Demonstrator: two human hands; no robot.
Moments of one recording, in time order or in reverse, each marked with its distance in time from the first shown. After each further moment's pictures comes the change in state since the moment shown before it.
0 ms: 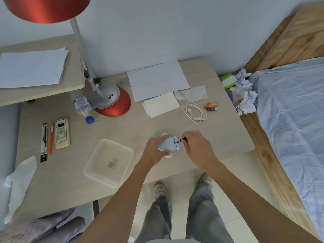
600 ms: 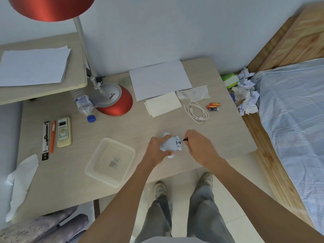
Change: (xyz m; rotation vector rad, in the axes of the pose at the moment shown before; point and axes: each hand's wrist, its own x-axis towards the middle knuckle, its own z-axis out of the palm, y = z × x) left_hand 0.000 0.001 0.005 0.050 -0.011 -0.015; right_hand 0.013 0.009 0.007 -0.049 -0.095 -0.014
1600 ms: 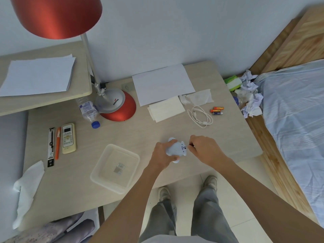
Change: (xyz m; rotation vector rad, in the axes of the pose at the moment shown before) left_hand -0.003 0.017 -0.006 -0.092 -0.035 -0.031; right_hand 0.016 0.005 -0.013 -0.109 -0.110 -0.017
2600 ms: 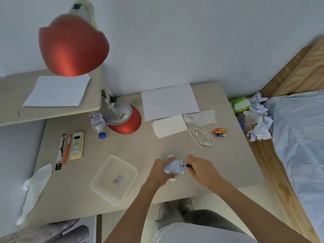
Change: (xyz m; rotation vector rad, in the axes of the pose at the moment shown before) left_hand -0.005 0.013 0.005 0.102 0.046 -0.148; right_hand 0.003 0.018 0.000 0.112 -0.051 -0.183
